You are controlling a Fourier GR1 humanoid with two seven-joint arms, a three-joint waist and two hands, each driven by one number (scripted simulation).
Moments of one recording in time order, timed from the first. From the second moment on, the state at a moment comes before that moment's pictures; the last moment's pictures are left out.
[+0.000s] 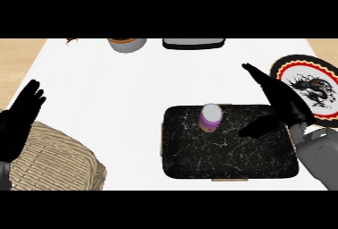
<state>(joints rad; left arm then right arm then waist) -0.05 0.62 -0.10 -1.60 0.40 0.25 0.19 -0.46 -0.62 0.45 -1.53 0.20 -0.04 0.47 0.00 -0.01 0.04</state>
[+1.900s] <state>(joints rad) -0.06 0.62 -0.14 -1.60 0.42 0.29 0.17 -0.55 -0.38 0.69 -1.35 0.43 -0.01 0.71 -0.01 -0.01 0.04</state>
